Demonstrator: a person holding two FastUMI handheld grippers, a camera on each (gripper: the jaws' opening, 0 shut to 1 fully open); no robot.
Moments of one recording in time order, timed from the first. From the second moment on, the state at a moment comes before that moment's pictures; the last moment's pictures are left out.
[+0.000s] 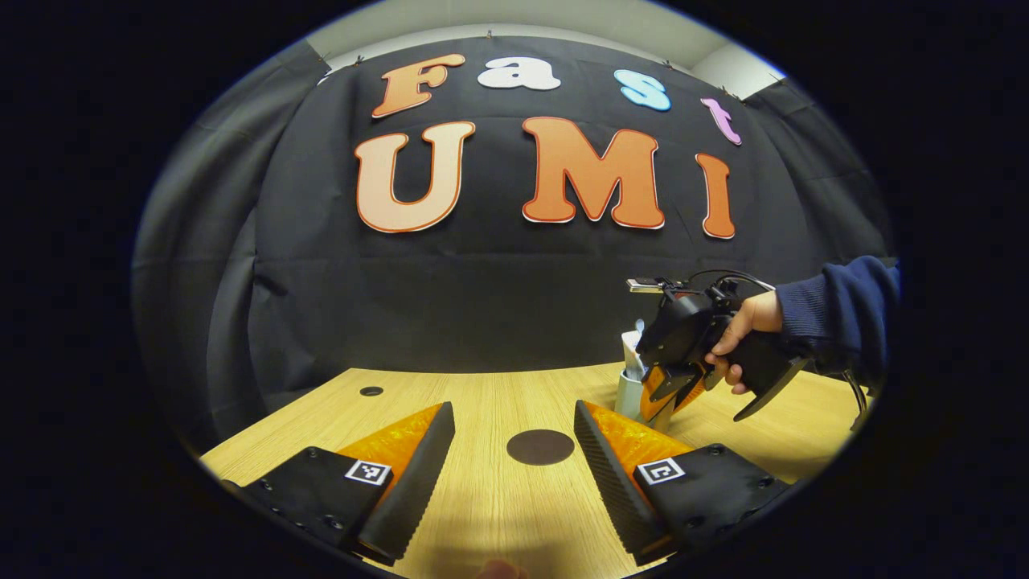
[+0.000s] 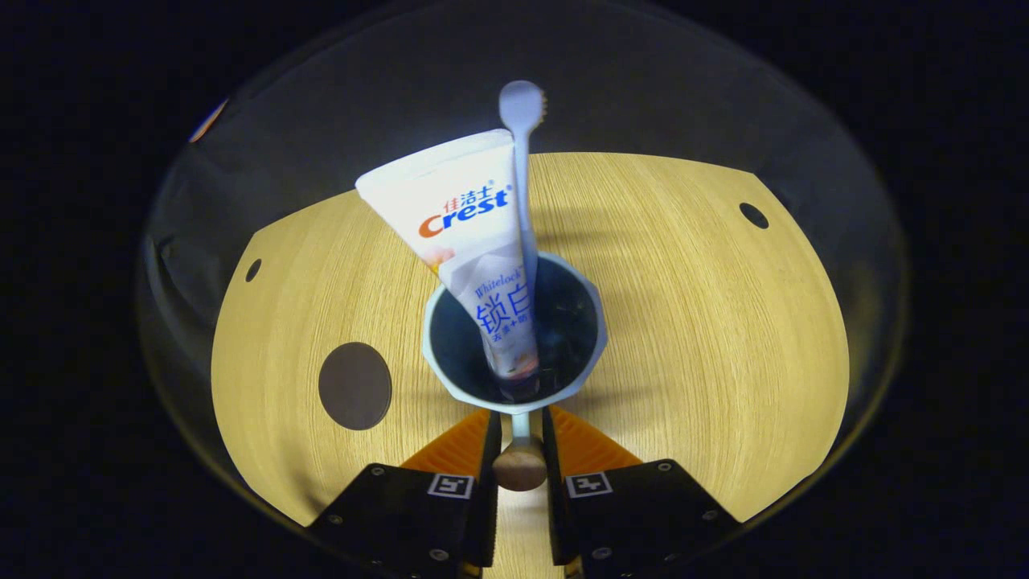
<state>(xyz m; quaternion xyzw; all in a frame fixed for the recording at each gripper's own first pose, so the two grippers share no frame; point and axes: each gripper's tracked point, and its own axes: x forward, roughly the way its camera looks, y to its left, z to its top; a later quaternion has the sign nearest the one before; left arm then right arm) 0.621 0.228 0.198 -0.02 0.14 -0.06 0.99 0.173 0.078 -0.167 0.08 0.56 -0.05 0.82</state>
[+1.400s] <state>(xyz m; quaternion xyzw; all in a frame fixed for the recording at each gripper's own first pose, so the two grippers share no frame) 0.603 0.240 0.186 -0.01 0.15 -0.05 0.99 0.188 0.068 -0.166 0.00 0.51 0.08 0.85</state>
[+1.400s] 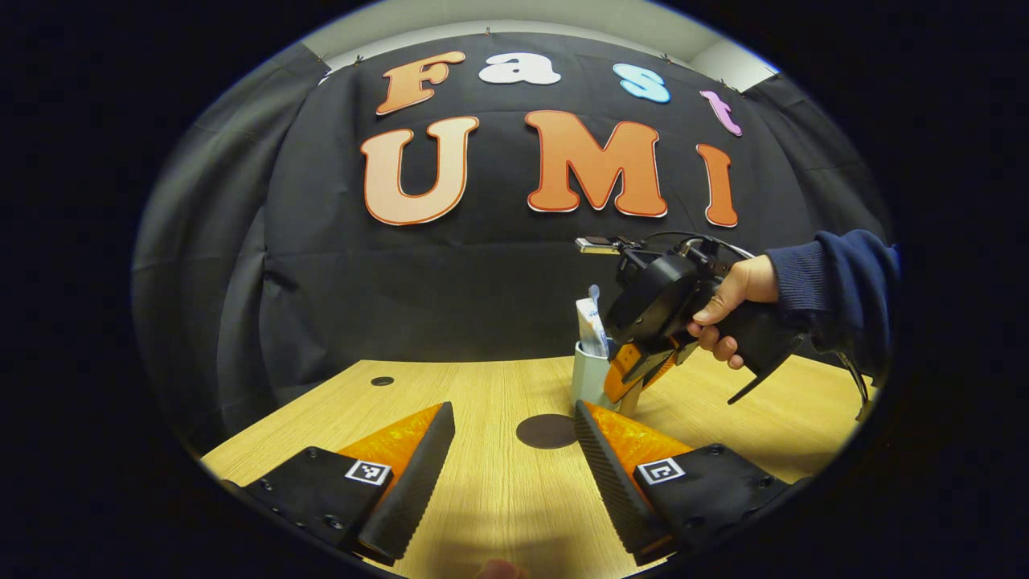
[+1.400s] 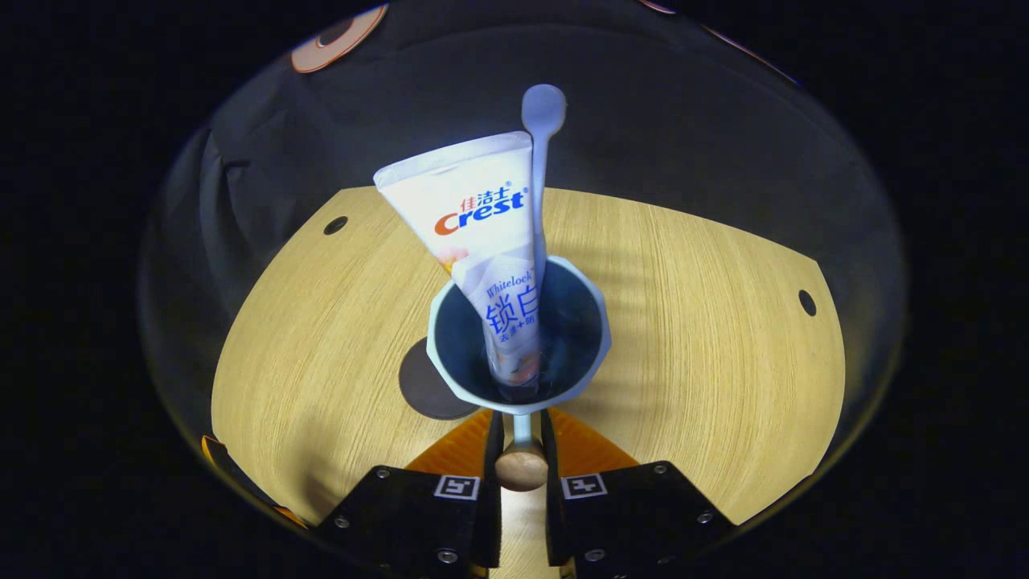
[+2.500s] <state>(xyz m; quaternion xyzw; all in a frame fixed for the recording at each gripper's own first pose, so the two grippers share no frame) 0.589 0.267 0.170 -0.01 0.17 -0.02 0.99 0.190 0.060 -0.162 -0.03 0.53 0.13 0.84</state>
